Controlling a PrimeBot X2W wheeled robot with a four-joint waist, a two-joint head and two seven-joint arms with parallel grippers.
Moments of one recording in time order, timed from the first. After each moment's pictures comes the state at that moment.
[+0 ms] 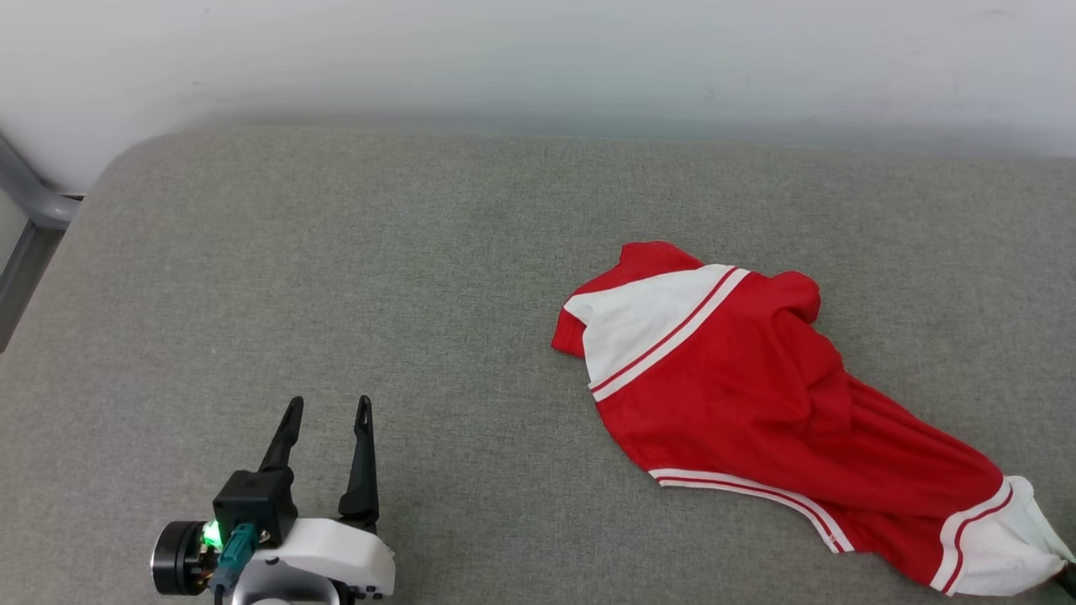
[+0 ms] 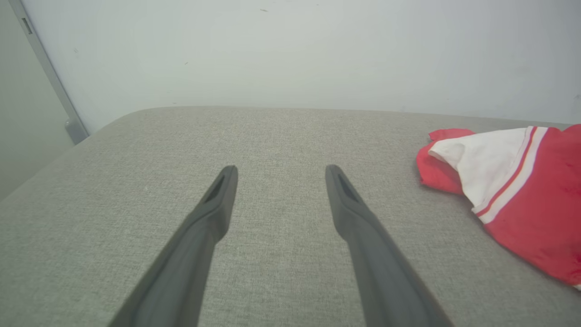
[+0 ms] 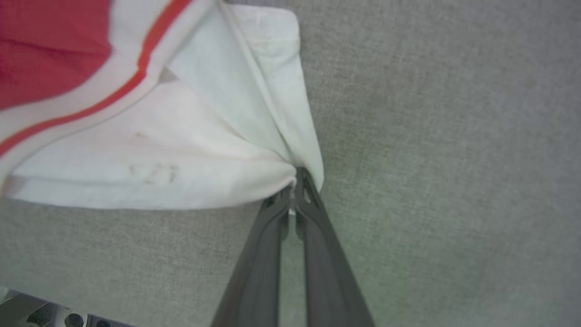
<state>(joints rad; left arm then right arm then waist) -0.05 0.05 -0.02 0.18 -0.09 -0.01 -0.26 -0.14 -0.87 0.56 0.47 0.83 0.13 0.29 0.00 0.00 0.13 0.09</state>
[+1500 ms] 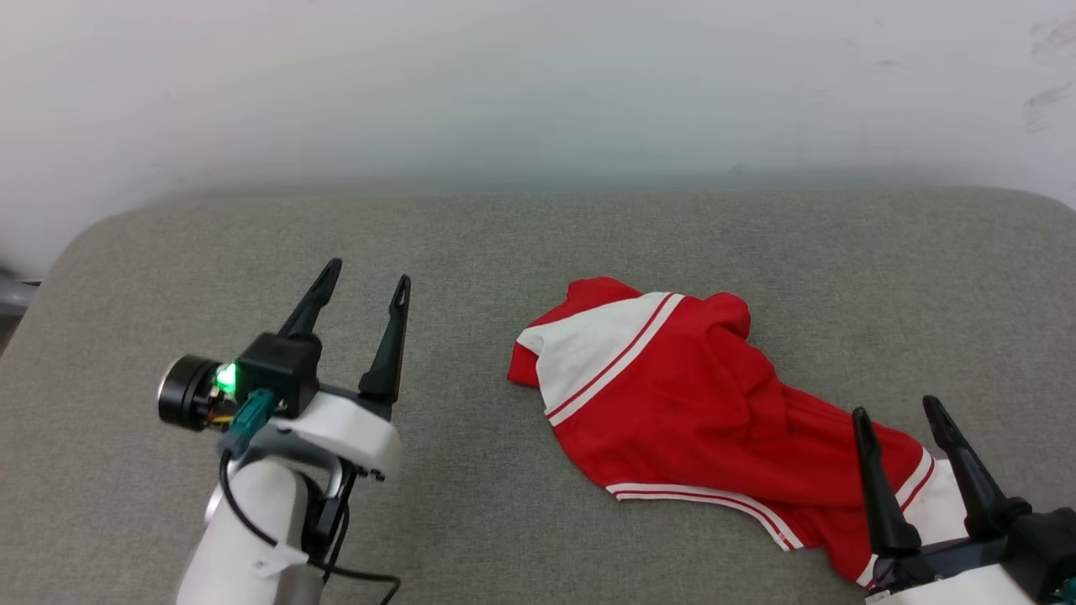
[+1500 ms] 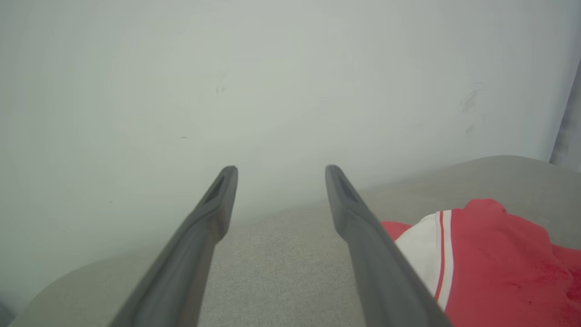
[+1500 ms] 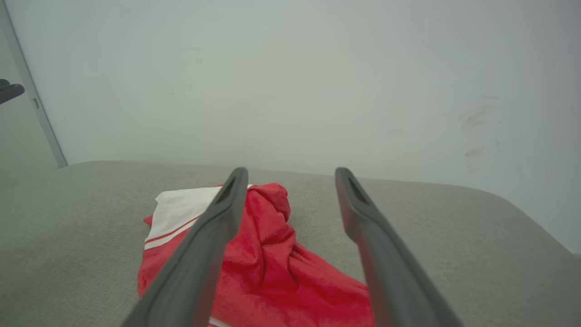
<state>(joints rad) -0.30 0.14 -0.11 0.25 -0.07 -0.12 -0.26 0.12 -0.13 -0.01 -0.10 0.14 0.13 -0.24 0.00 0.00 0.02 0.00</state>
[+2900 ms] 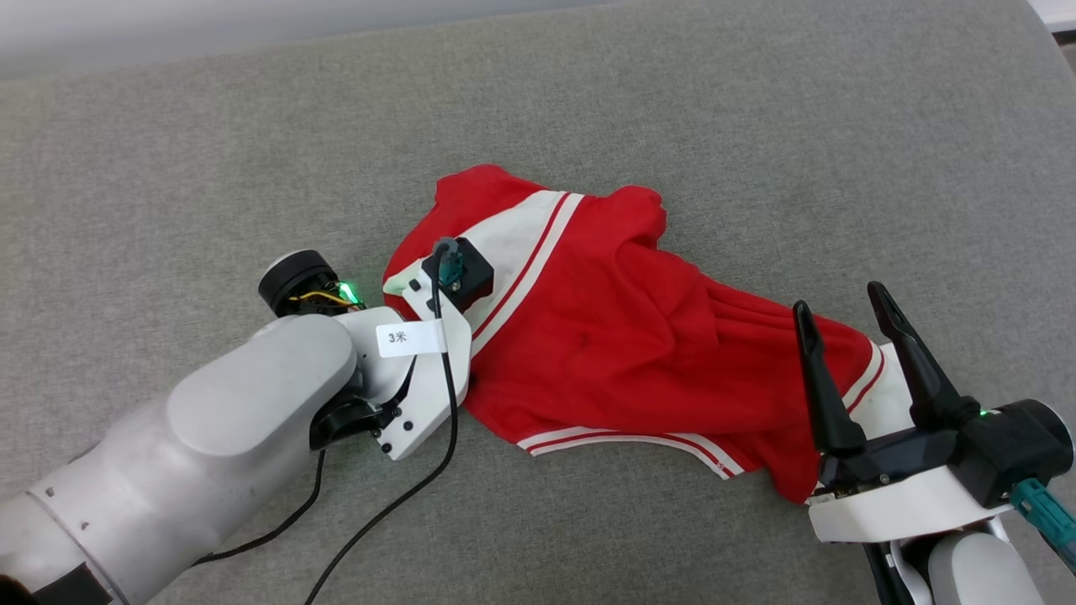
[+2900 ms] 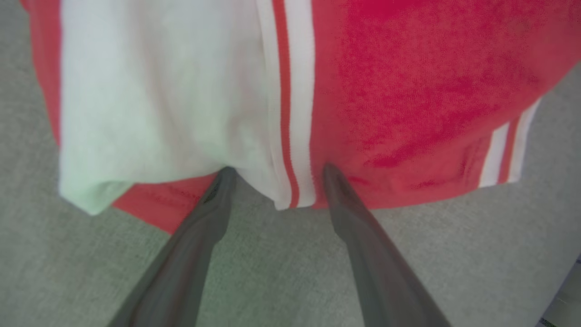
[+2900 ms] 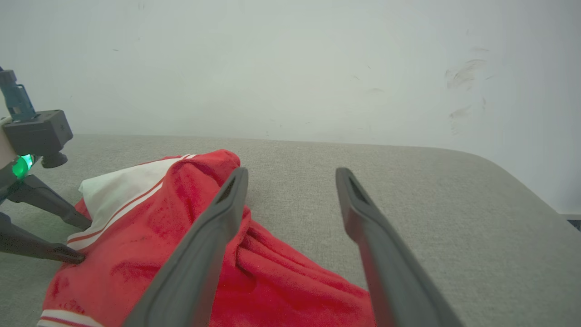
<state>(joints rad) -1.01 0.55 -1.25 0.39 -0.86 -0.13 0.65 -0.11 -0.08 0.08 -0.04 0.10 0.13 -0.26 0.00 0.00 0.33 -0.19</state>
